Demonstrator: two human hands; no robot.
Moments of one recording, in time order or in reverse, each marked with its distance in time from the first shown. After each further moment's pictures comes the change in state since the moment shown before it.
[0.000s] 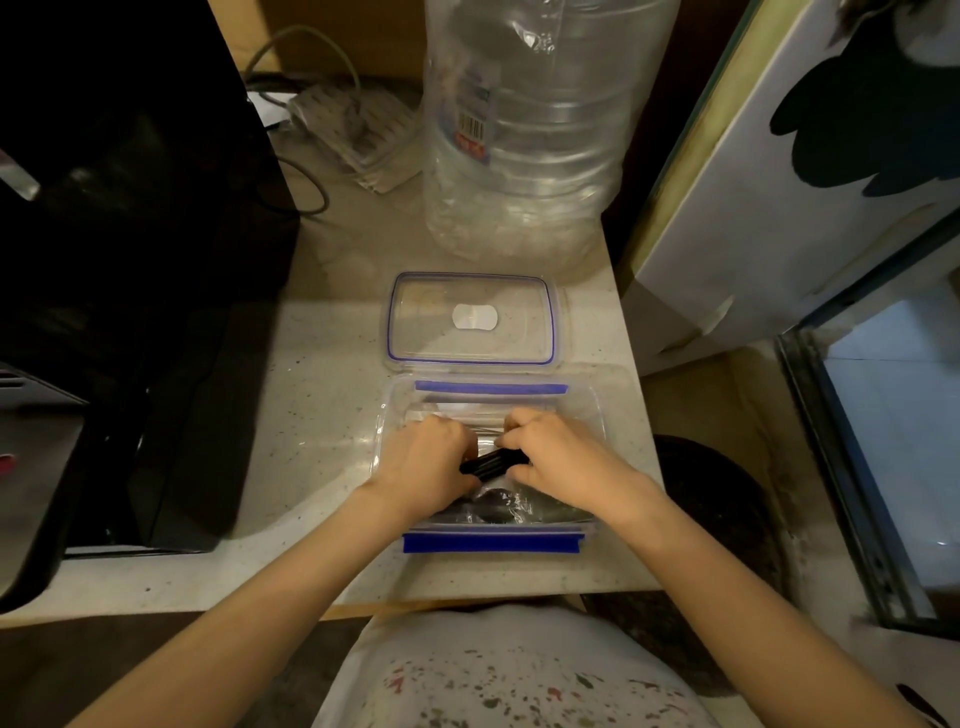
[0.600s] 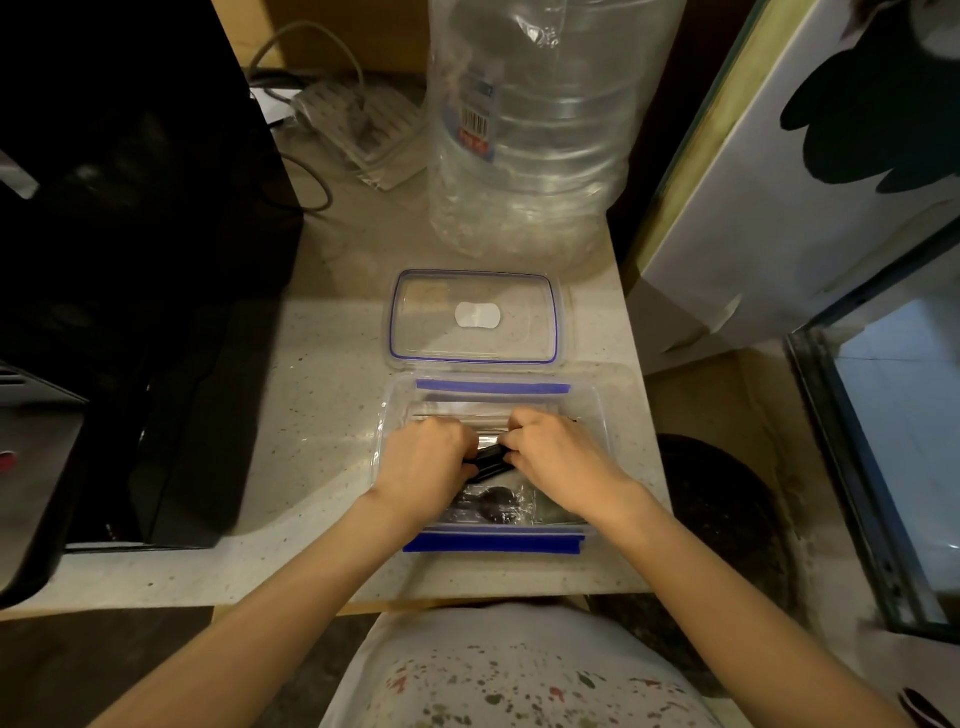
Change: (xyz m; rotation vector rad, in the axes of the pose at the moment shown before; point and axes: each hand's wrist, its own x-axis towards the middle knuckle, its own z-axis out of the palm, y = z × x) left_hand -0.004 0.005 0.002 0.041 0.065 -0.041; right_hand 0.006 0.004 0.015 -0.008 0.083 0.006
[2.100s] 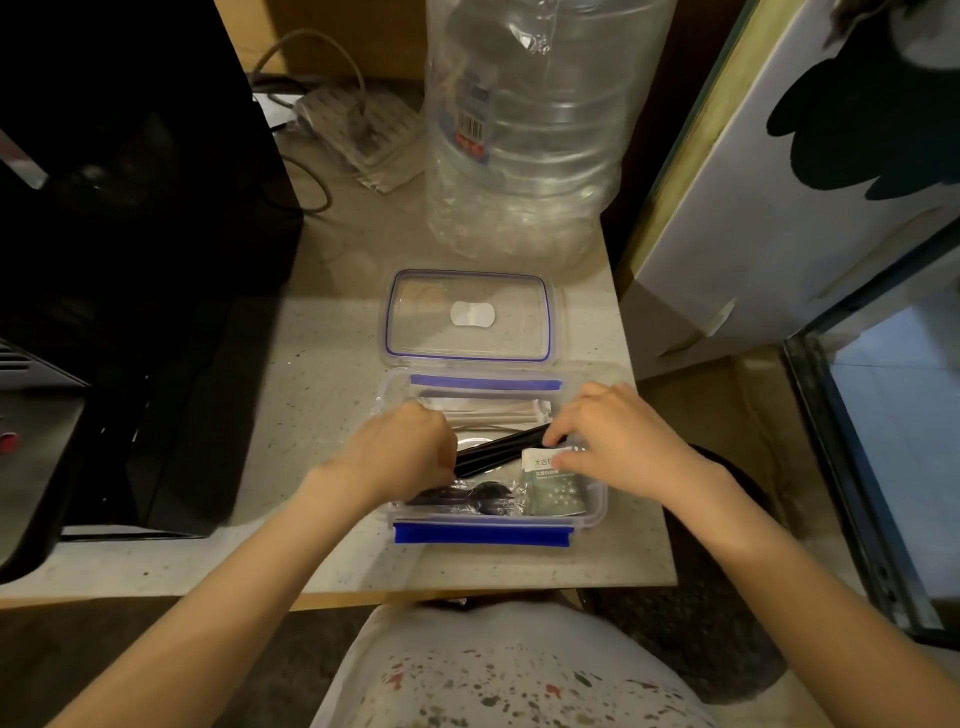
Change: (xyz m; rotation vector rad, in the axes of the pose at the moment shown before) left_hand -0.011 -0.007 -0.030 -0.047 -0.146 0.116; right_hand -0.034 0.030 -0.044 -0.050 -0.025 0.019
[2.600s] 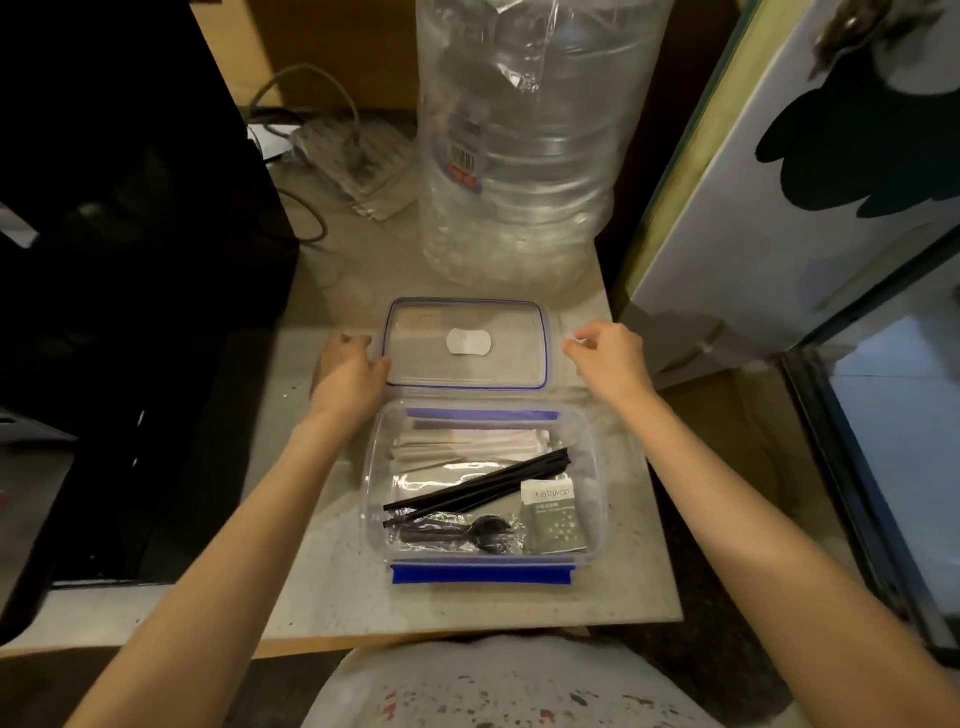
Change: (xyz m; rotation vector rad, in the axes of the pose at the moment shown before) left_hand 0.069 -0.068 -0.022 -0.390 0.482 -0.574; right_hand 0.090 0.046 -0.012 0.599 0.483 0.567
